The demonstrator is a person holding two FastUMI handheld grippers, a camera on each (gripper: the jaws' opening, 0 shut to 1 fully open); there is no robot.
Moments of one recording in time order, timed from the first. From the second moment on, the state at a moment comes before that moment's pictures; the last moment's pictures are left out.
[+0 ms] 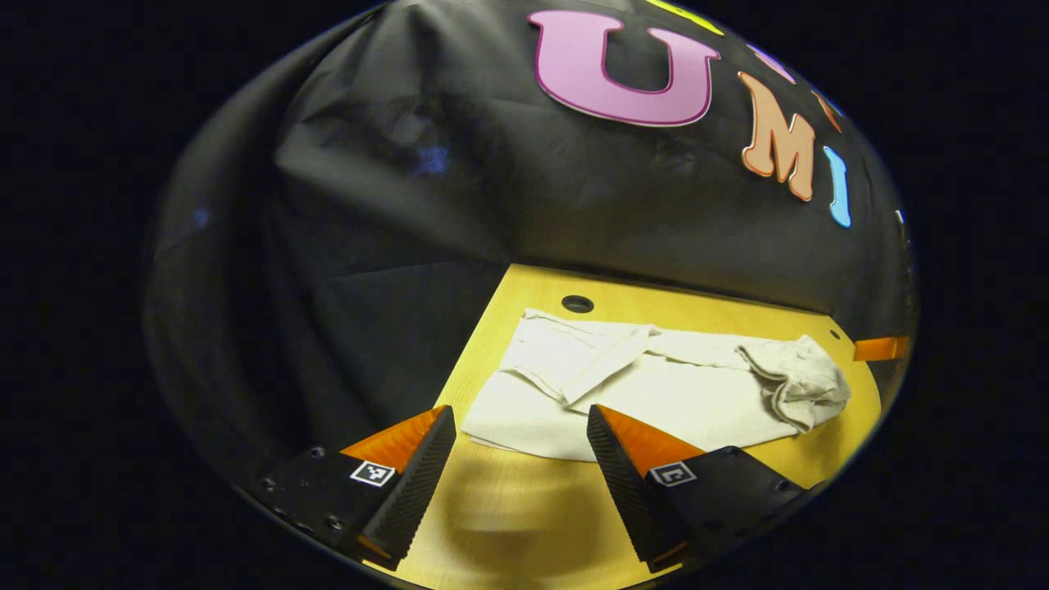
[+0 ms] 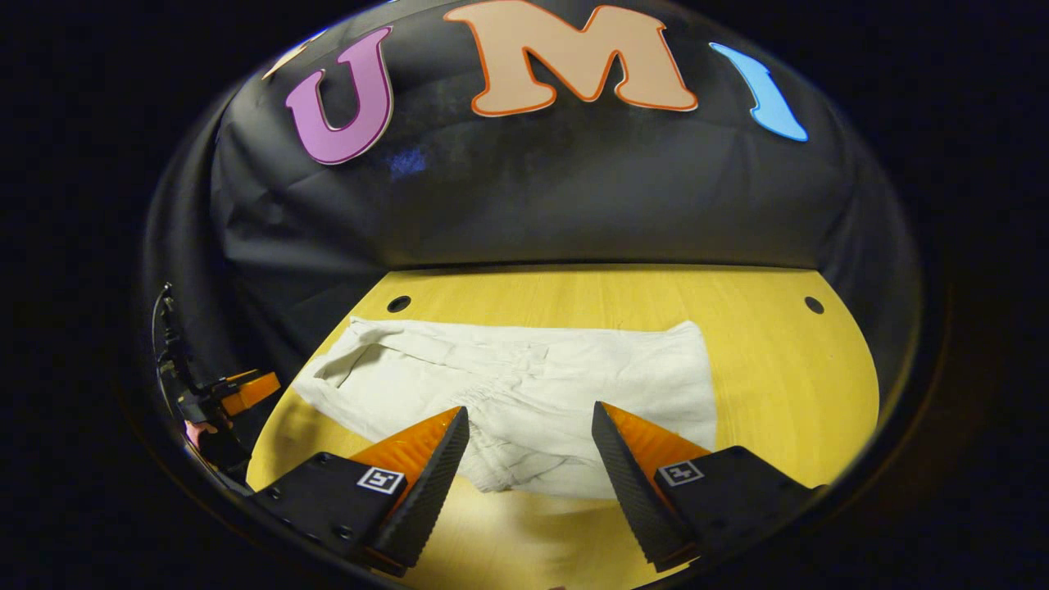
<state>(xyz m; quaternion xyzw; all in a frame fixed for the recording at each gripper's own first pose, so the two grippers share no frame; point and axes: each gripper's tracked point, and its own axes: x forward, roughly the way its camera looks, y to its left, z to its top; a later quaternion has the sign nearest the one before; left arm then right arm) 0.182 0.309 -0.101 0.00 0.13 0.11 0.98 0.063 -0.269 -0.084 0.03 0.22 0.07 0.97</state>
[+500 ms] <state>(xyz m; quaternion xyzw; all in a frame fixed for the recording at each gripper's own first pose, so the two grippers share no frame) 0.207 0.325 -0.148 0.01 0.18 0.11 0.98 -0.008 -0.357 -0.055 0.03 0.22 -0.03 0.97</state>
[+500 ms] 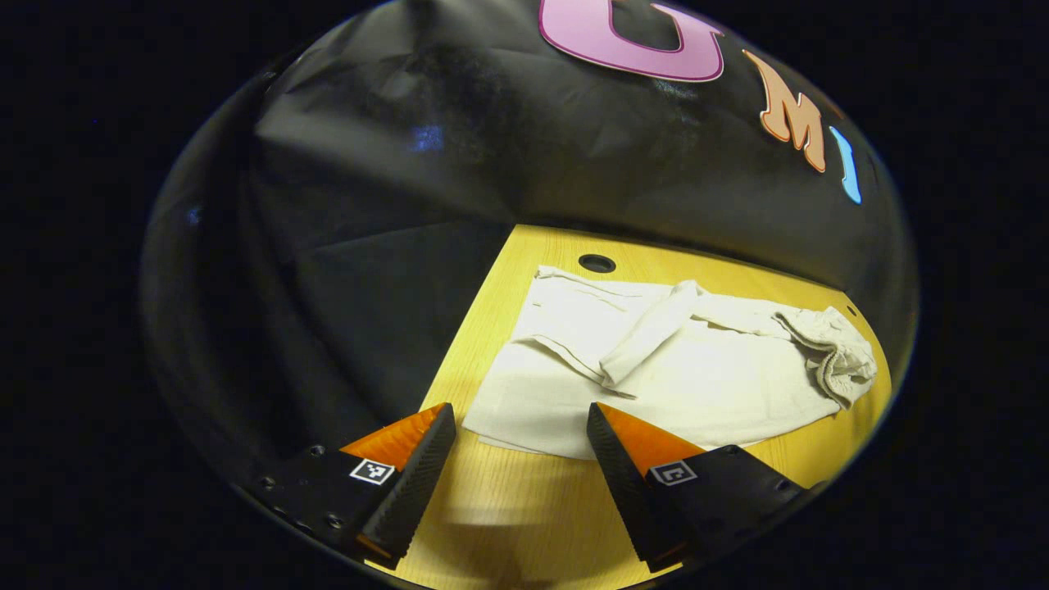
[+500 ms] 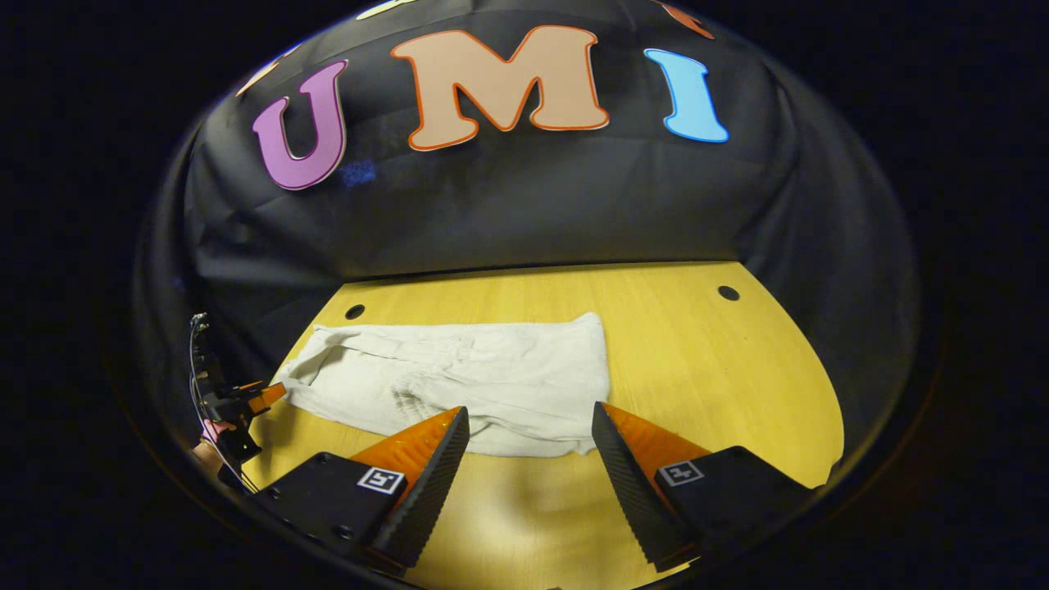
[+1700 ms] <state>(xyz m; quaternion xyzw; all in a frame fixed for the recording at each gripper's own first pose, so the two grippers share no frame) 0.223 0.292 -0.141 -0.03 0.18 0.13 0.98 -0.037 -0.403 -0.028 0.04 0.18 -0.06 0.98</state>
